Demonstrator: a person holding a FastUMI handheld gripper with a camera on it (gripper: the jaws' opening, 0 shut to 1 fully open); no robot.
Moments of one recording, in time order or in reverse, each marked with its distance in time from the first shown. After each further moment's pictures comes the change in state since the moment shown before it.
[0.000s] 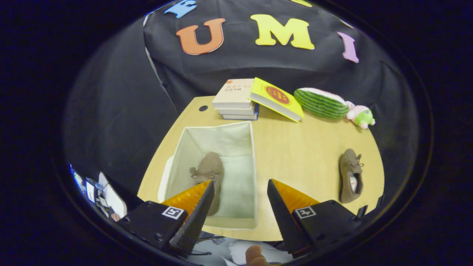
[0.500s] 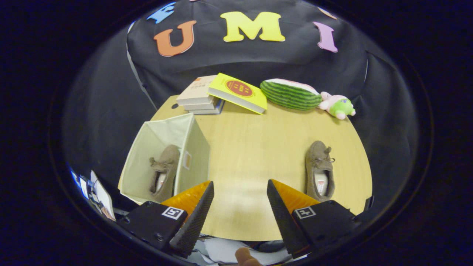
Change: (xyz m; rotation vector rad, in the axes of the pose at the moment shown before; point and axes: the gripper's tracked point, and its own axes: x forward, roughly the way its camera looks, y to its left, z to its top) arm 0.001 -0.144 -0.034 0.035 0.054 -0.073
